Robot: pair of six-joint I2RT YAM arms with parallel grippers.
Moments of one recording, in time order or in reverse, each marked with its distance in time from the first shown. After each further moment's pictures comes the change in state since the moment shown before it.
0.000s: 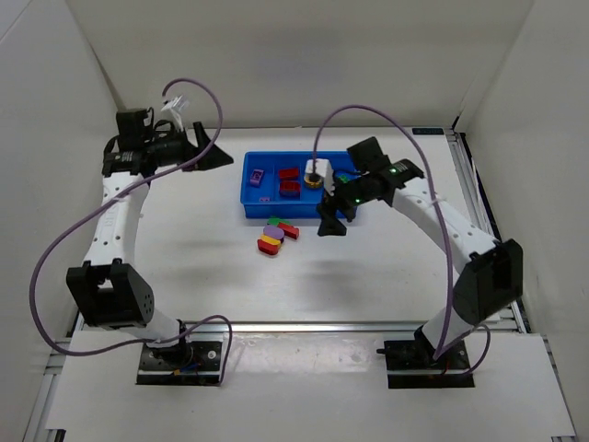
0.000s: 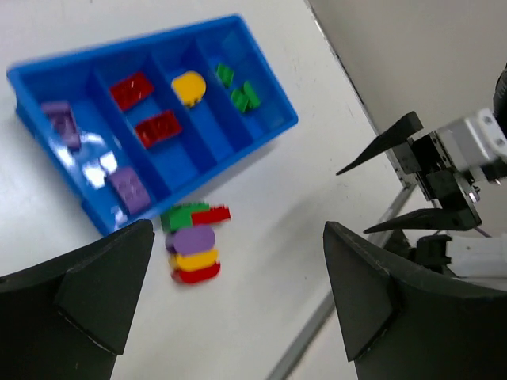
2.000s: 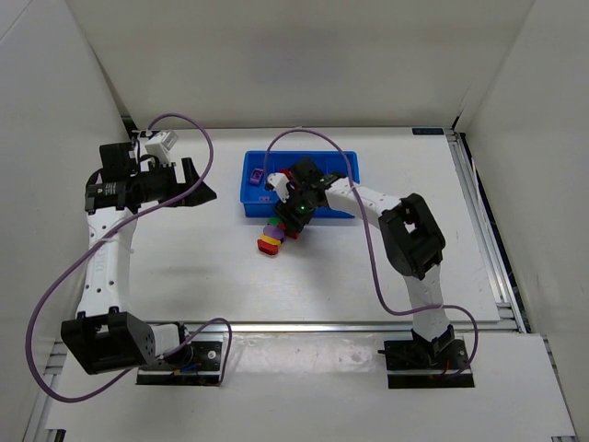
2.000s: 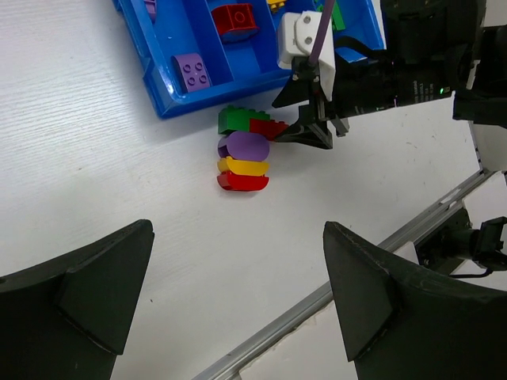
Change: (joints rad) left arm 0.132 -0.284 -0.246 -0.284 -0.159 0.196; right arm 0.202 0.583 0.240 0.257 0.307 0.220
